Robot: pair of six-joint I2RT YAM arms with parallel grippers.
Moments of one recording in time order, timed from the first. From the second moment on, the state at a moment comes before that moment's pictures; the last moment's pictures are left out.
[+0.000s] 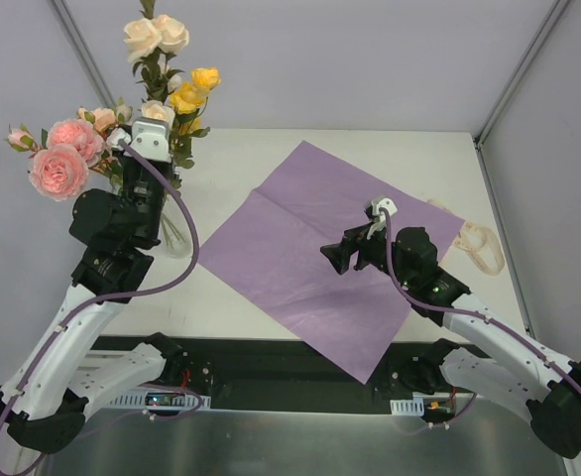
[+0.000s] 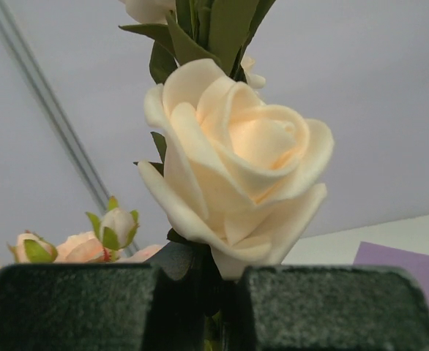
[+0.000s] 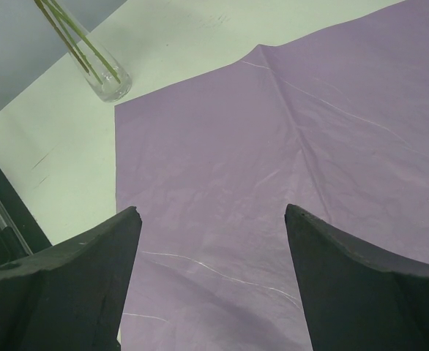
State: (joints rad) left arm -0.59 0.86 1.20 0.06 -0.42 0.47; right arm 0.69 0.89 0.58 0.10 -0.14 0.22
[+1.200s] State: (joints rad) left arm -0.42 0.92 1.13 0.30 -0.57 0.42; right arm 0.69 0.91 0.58 0.10 -0.15 0.22
